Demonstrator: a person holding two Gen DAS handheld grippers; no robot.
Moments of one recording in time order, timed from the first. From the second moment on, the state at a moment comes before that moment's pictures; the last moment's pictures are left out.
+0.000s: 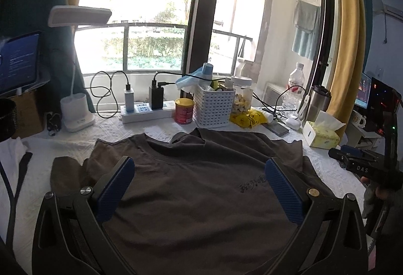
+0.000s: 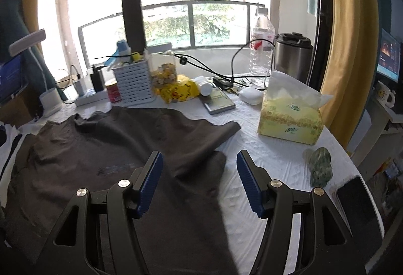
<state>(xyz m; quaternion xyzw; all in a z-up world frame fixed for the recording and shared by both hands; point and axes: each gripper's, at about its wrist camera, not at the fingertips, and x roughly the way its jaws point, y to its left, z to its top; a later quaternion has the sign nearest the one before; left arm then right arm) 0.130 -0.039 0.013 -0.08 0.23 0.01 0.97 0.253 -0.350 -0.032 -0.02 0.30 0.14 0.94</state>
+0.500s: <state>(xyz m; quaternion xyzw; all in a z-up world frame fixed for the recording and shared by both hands) 0.172 -0.038 -0.006 -0.07 0.27 0.03 0.96 0.338 -0.370 -0.065 -0.04 0.35 0.13 0.93</state>
